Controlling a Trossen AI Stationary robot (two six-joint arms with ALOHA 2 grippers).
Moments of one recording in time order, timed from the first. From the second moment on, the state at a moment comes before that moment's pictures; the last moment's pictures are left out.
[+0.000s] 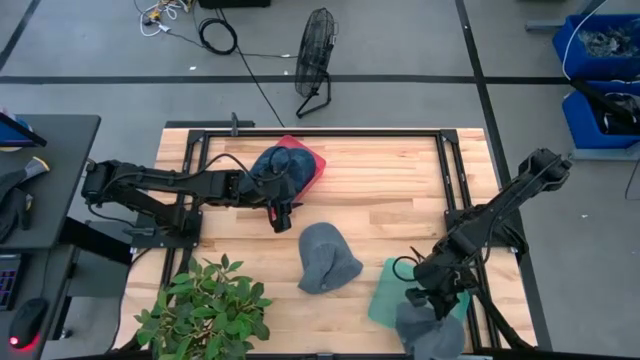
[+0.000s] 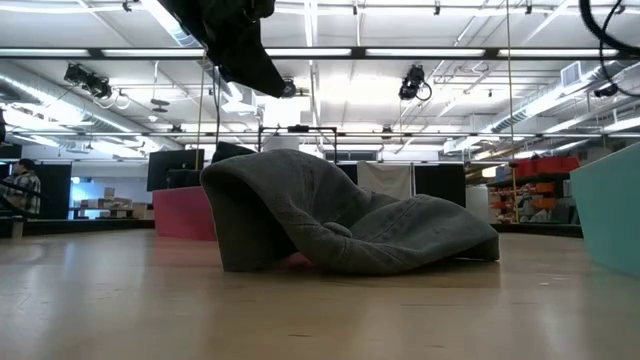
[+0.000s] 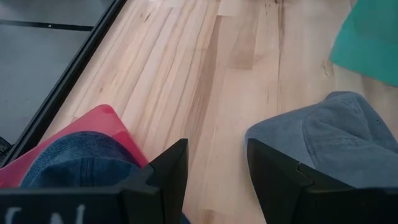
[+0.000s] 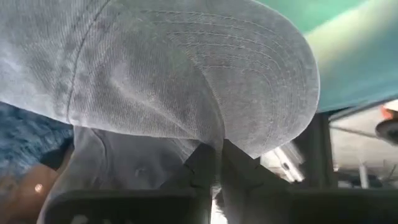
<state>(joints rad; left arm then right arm) -0.01 1.32 0.99 -0.33 -0.26 -0.07 0.68 1.24 0.64 -0.32 -0.69 2.22</state>
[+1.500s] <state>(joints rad) -0.01 1.32 0.99 -0.33 -0.26 -0.11 0.54 1.06 0.60 -0.89 -0.59 1.88</state>
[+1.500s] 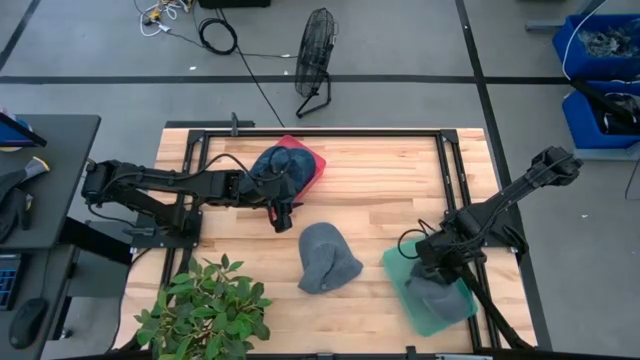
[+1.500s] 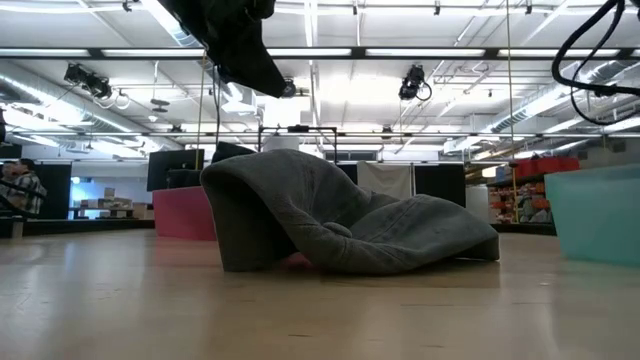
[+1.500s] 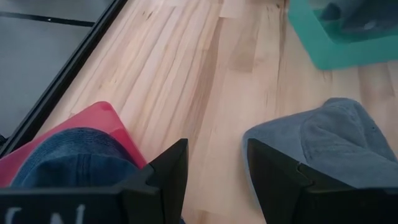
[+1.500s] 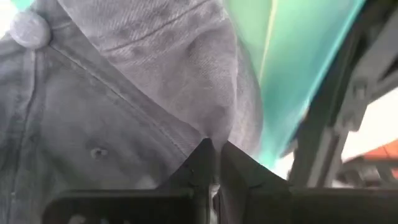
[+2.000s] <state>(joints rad) -0.01 1.32 0.99 -0.33 -0.26 -0.12 0.53 1.06 0.60 -0.90 -0.39 1.87</state>
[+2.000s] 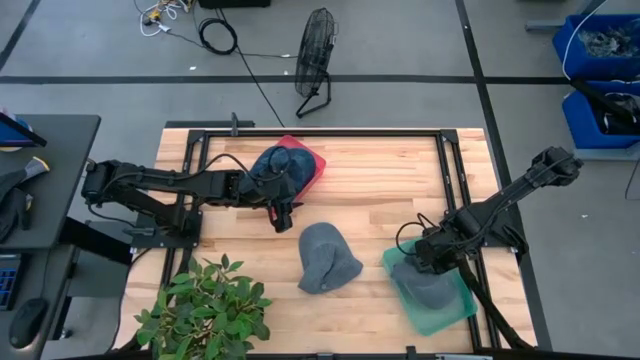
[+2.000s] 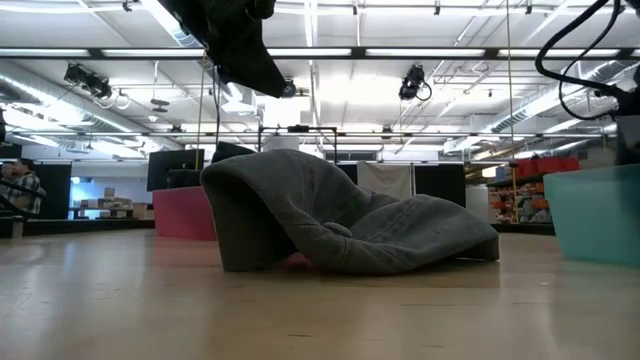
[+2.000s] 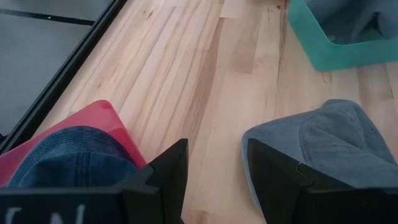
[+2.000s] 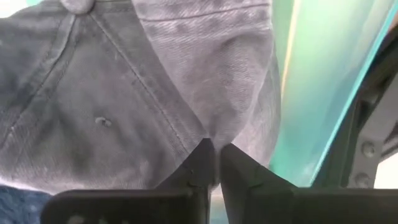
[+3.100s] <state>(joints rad) -0.01 1.32 0.99 -0.31 -0.26 -0.11 0.53 1.04 0.98 -0.84 0.07 1.00</state>
